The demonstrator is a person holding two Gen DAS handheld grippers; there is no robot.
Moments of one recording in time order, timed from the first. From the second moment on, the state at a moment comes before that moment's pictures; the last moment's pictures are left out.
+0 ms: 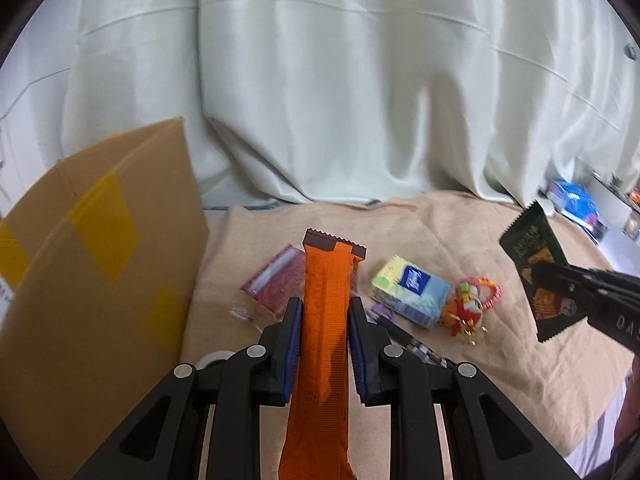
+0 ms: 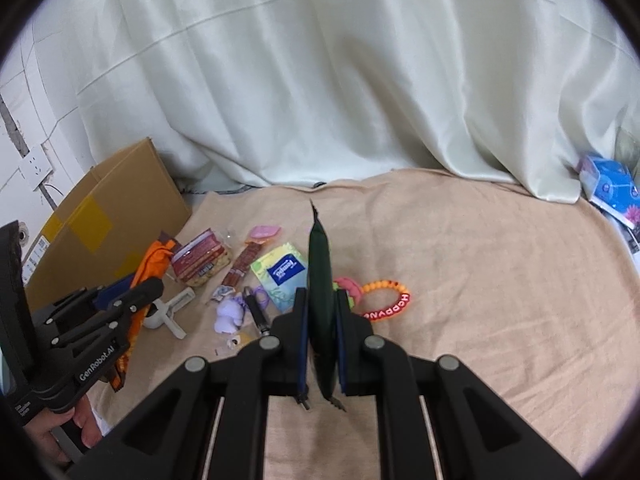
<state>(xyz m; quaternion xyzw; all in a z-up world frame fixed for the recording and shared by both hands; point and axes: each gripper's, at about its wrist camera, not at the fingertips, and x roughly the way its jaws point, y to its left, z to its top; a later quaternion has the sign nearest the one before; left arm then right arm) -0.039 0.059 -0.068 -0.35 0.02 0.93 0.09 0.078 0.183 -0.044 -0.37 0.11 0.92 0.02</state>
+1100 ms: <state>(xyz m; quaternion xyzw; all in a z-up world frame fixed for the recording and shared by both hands) 0.008 -0.160 0.065 -0.26 -0.02 0.96 -0.13 0.022 0.013 0.104 -0.25 0.06 0.96 -0.14</state>
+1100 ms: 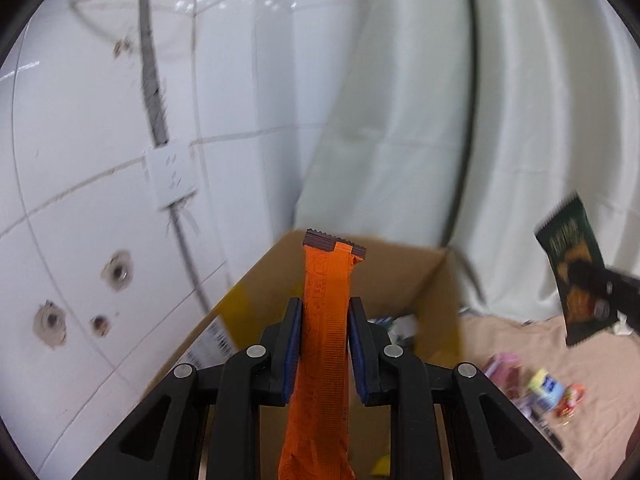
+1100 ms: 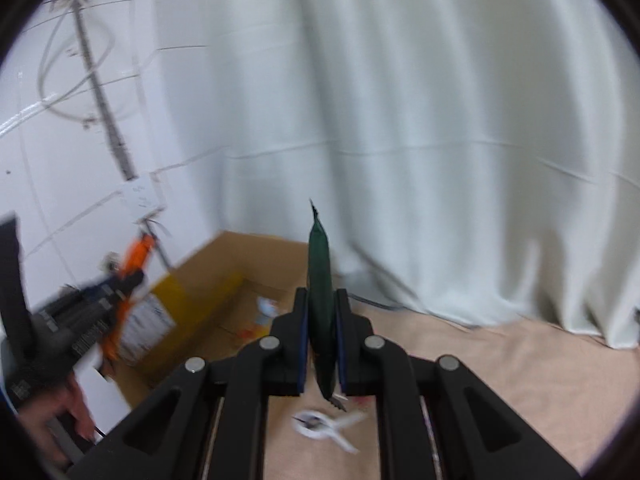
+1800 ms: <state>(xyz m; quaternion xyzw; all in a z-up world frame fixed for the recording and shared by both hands) -0.032 -0.203 -0.001 -0.35 -0.03 0.93 -0.14 -0.042 -0.118 0.035 -0.34 0.05 0.91 -0.21</state>
